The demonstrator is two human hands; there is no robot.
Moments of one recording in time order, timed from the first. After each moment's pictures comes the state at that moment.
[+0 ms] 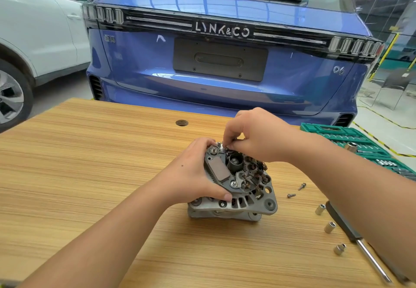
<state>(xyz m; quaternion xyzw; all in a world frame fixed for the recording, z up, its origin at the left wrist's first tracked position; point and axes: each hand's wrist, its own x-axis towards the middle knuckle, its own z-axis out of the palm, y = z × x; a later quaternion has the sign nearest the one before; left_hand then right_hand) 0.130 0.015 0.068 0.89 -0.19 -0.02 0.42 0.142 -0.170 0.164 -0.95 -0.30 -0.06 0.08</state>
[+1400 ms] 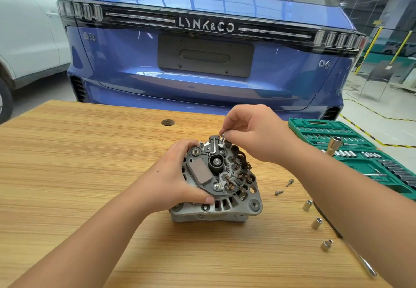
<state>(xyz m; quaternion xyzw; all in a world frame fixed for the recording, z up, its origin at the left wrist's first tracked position) 0.129 0.017 0.060 0.88 -0.19 -0.02 0.44 0.144 -0.199 0.146 -0.92 -0.21 -0.11 0.33</state>
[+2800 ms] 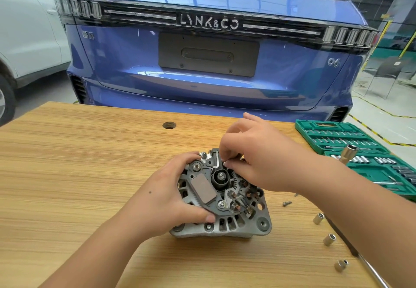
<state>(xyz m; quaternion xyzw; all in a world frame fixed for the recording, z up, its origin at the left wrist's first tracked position) 0.126 0.025 0.054 0.87 -0.20 0.01 0.45 0.136 -0.192 0.154 -0.94 -0.32 -0.08 0.06</state>
